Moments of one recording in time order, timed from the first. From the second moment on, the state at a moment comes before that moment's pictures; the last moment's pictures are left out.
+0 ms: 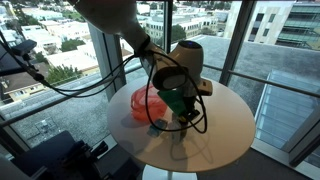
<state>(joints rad) -0.23 0.37 -0.10 -2.15 0.22 2.64 -0.17</state>
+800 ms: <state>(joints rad) -0.25 0.33 -0.03 -2.15 0.22 2.61 -0.21</state>
